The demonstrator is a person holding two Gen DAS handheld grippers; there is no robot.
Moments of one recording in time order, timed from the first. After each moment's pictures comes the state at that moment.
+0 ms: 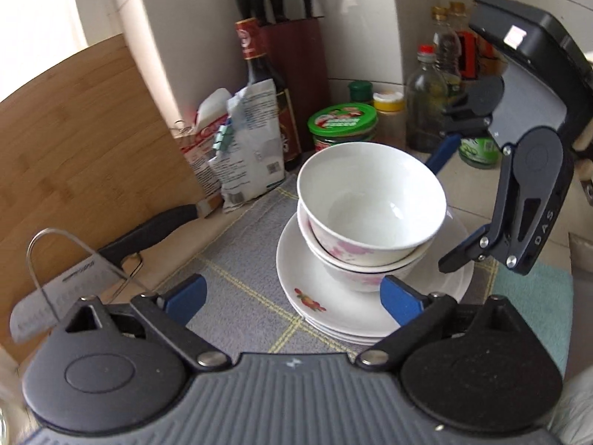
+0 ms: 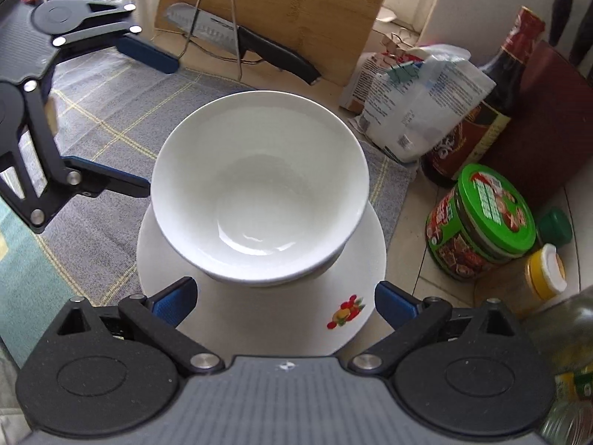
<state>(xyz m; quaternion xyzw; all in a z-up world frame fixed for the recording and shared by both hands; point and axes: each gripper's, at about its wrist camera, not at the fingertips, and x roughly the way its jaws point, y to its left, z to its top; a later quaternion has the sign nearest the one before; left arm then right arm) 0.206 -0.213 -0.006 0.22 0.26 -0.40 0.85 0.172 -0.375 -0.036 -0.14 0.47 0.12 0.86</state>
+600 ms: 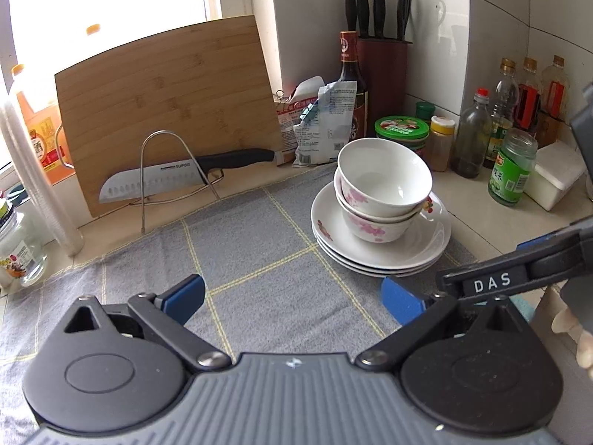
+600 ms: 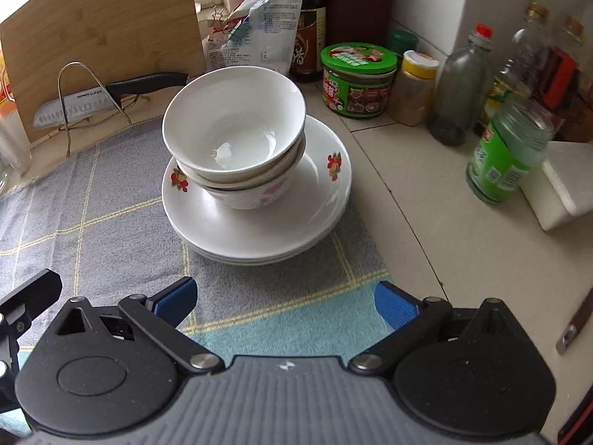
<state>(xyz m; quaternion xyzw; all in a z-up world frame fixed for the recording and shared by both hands) 0.110 -0.145 0.034 0.12 0.33 -0.26 0.90 0.061 -0.296 -0.024 0.11 0.44 -0.19 0.87</state>
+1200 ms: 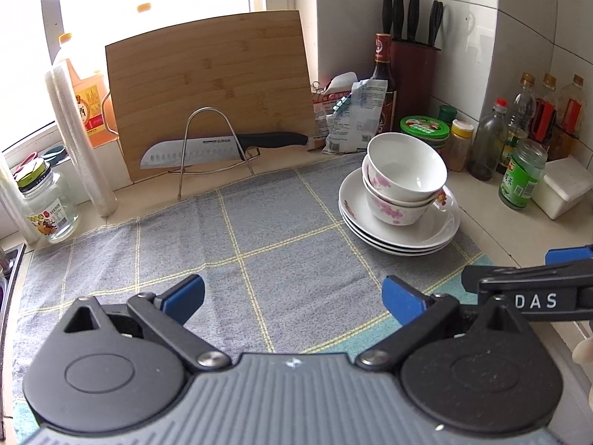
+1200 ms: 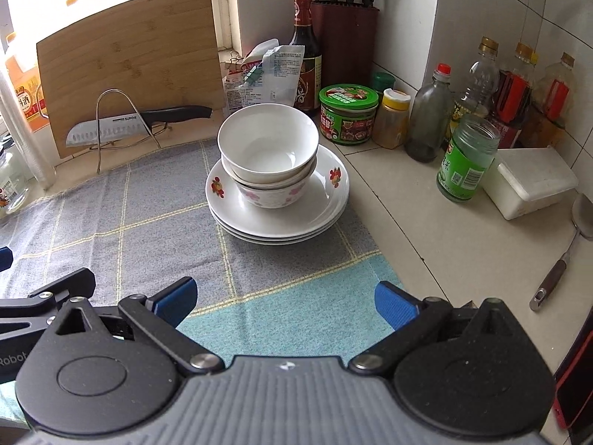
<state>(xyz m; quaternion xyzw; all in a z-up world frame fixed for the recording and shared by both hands) 0.090 -0.106 0.047 0.10 0.35 -0.22 0.90 0.010 -0.244 0.012 0.10 0.39 -0.21 0.89</state>
